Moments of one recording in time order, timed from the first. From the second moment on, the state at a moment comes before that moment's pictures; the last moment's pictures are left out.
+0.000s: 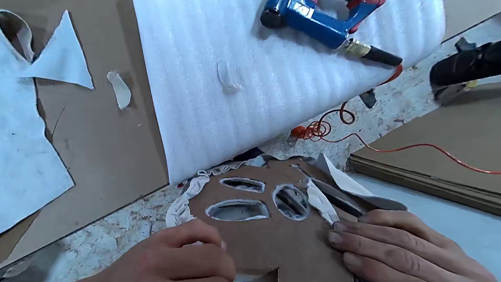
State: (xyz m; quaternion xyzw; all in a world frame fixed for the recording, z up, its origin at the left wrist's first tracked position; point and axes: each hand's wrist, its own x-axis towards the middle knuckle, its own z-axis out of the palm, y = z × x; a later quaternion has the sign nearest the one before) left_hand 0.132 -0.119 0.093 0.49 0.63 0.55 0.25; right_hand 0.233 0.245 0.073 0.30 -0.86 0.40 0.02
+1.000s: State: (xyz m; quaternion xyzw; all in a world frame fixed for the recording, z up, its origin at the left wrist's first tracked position) left_hand -0.030 -0.033 0.021 0.16 0.74 0.56 0.35; right_hand 0.094 0.202 -0.051 -0.07 -0.86 0.40 0.32
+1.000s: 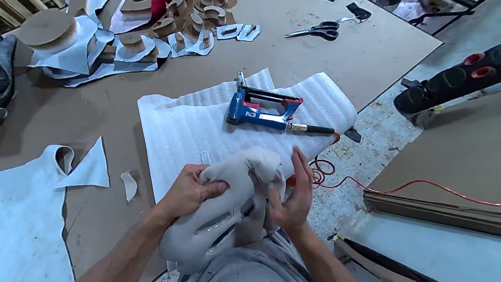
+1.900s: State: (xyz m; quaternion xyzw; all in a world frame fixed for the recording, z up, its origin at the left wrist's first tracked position) left_hand -0.035 -0.043 0.000 0.08 0.69 0.65 0.32; right_hand 0.076 0.140 -0.049 0.20 -0.95 0.16 0.20
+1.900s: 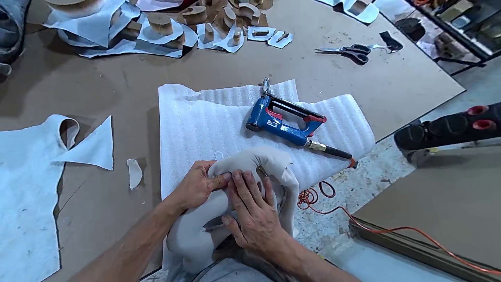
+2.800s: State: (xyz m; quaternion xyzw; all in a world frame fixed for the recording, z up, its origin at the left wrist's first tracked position) left_hand -0.002 -0.036 0.018 0.15 0.76 0.55 0.30; right_hand 0.024 0.163 0.067 0.13 -0.97 0.19 0.02
